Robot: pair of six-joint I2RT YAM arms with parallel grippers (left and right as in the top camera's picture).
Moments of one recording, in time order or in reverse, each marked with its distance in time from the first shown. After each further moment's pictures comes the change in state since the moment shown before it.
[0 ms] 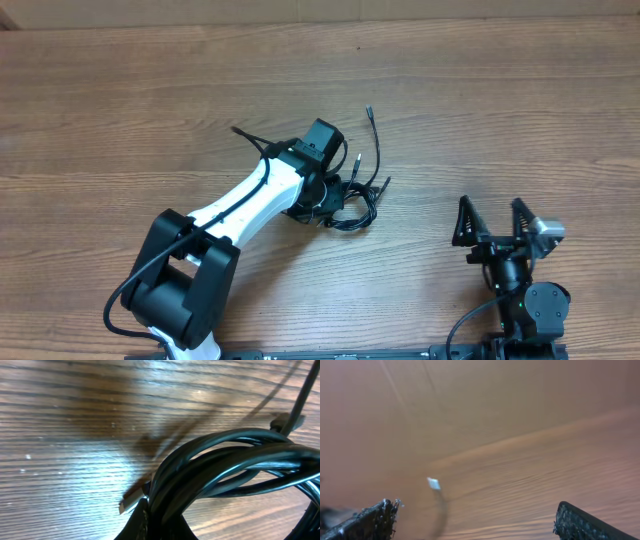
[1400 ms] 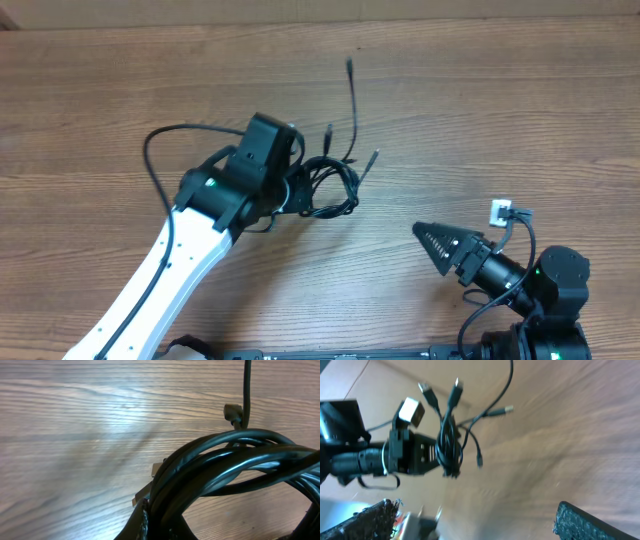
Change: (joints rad) left arm 0.060 -0.513 0.000 -0.199 -0.064 0.066; right arm 0.007 0.338 0.348 -0.319 -0.775 0.456
